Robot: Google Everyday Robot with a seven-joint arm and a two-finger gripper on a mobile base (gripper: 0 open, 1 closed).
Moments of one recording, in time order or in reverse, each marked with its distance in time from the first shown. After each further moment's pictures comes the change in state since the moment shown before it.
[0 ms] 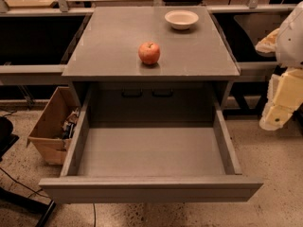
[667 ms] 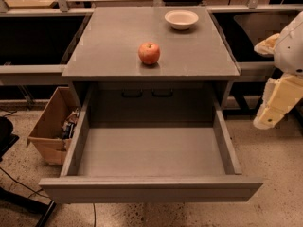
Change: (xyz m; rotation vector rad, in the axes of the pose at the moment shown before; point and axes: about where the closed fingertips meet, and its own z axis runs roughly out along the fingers) arm 0.002 -0.013 0.019 0.044 -0.078 0.004
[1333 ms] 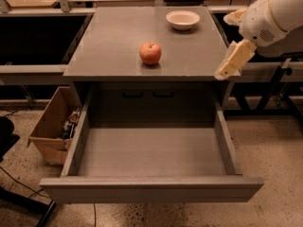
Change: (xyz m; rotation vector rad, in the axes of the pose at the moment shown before) arm -0.062 -0.131 0.058 0.084 -0.351 -0.013
